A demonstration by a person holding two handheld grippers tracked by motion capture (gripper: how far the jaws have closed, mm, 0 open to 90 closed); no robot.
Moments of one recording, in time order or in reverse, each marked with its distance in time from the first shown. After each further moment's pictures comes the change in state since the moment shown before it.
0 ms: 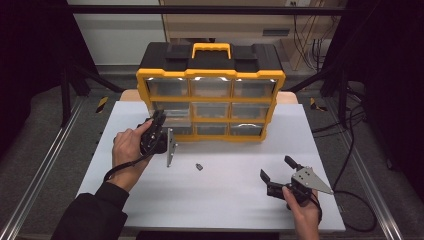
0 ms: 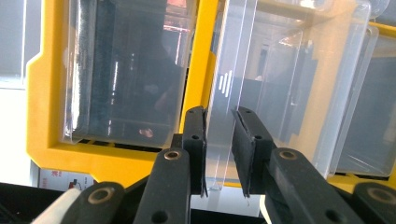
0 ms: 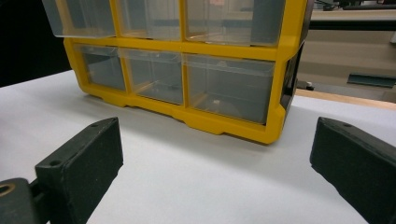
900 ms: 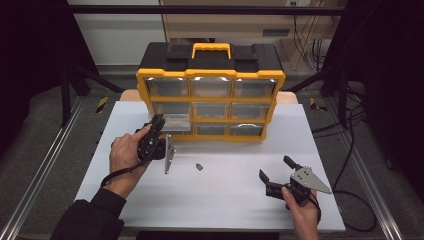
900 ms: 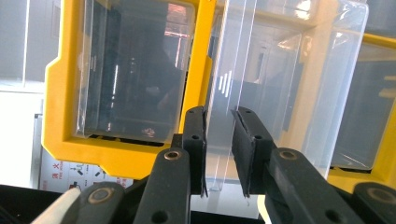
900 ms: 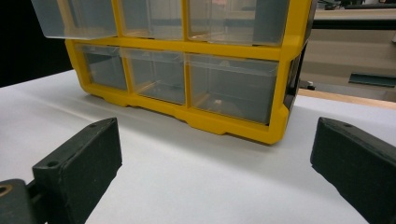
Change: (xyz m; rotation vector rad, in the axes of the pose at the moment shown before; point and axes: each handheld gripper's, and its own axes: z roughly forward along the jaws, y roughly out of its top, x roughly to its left) left arm -0.002 0.001 -0.017 -0.015 -0.002 0.004; right arm 0.002 0.000 0.002 0.002 0.004 0.001
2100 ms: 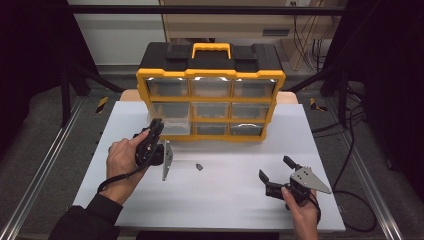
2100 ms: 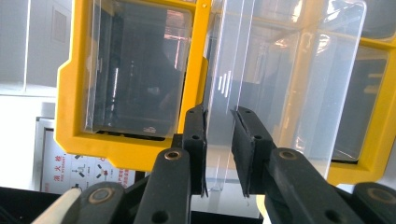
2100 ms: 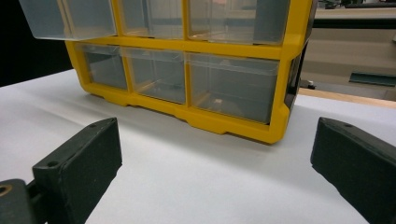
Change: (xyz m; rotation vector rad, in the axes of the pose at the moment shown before) left arm -0.002 -0.001 -0.015 -0.014 -0.005 0.010; right arm 0.000 0.000 0.000 0.001 0.000 -0.001
